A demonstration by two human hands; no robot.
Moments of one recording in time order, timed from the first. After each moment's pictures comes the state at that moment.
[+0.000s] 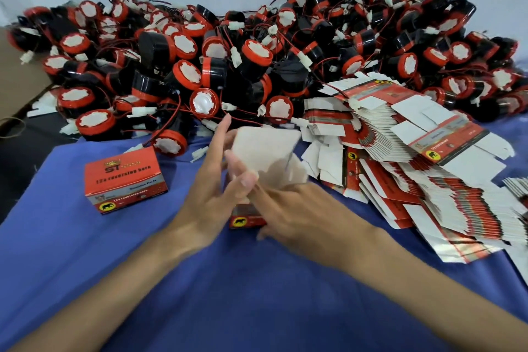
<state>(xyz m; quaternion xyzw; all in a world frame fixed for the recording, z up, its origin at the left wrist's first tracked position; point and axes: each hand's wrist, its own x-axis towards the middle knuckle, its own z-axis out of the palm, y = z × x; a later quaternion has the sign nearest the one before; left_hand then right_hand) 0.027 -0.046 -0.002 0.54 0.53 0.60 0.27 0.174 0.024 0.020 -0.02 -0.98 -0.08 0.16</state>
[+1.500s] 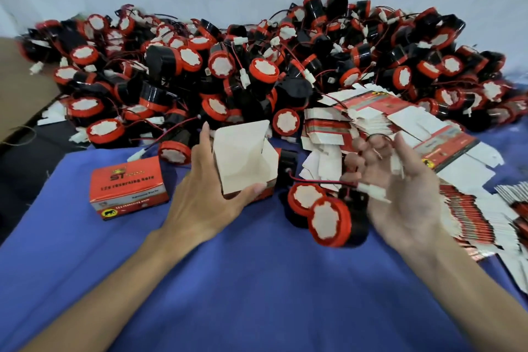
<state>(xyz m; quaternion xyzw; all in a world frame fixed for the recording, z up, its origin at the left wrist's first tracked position) 0.005 -0.041 -0.017 0.52 0.75 0.41 0.02 0.228 0.058 0.045 -0.17 -0.33 0.82 0.44</state>
